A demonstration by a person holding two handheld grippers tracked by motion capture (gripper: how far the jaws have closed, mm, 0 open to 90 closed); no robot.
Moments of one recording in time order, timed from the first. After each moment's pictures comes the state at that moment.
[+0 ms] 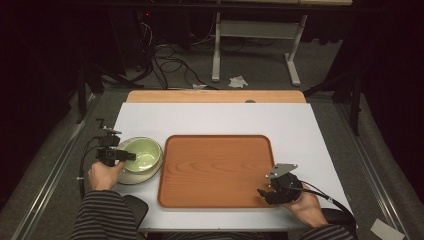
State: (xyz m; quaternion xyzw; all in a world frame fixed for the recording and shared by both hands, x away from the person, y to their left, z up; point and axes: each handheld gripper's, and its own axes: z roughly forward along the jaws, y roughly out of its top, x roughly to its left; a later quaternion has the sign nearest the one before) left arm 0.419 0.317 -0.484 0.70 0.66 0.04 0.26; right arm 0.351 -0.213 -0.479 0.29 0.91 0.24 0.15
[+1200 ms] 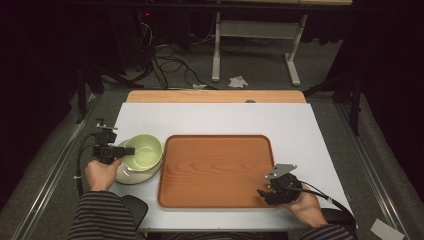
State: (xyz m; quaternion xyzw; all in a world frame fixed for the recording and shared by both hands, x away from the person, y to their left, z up) left arm 0.410 0.313 -0.457 0.70 0.63 0.06 0.33; right arm 0.350 -0.212 -0.480 0.29 0.91 0.24 0.15
